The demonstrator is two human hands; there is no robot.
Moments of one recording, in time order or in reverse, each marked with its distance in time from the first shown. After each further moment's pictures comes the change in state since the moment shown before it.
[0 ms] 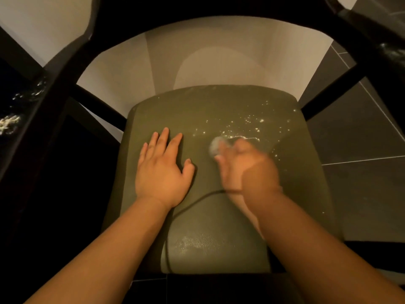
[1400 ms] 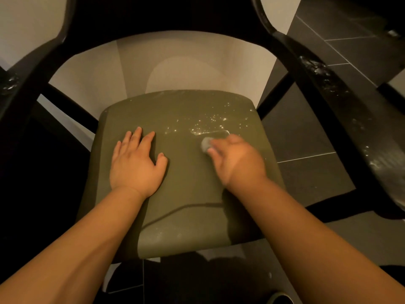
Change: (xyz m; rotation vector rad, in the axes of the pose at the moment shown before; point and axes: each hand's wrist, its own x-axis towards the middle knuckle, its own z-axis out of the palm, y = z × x) left_hand -0.002 0.003 -0.005 -0.001 0.018 0.000; right_hand -0.029 0.039 -0.011 0.085 0.132 0.051
